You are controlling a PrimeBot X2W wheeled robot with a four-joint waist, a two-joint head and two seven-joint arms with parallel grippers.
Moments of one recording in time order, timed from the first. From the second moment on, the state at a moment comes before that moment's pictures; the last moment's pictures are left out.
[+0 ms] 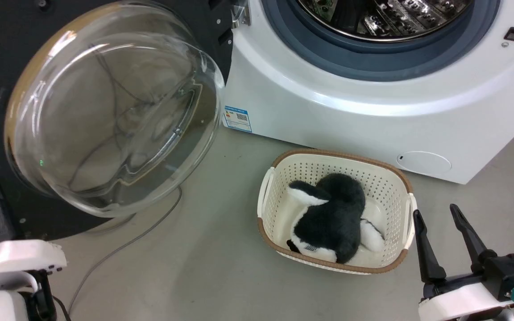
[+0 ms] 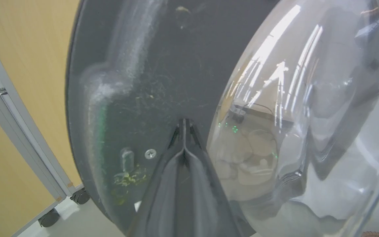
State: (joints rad) left arm -0.22 0.14 0.38 0.24 -0.14 0.03 -0.26; right arm -0.01 -0.05 -0.05 0.08 0.03 0.13 -0.26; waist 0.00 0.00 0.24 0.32
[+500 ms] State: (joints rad) left arm -0.39 0.22 0.49 0.45 -0.13 0.03 -0.26; right arm -0.06 -0.05 -0.05 0.09 0.03 0.13 -0.26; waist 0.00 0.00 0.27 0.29
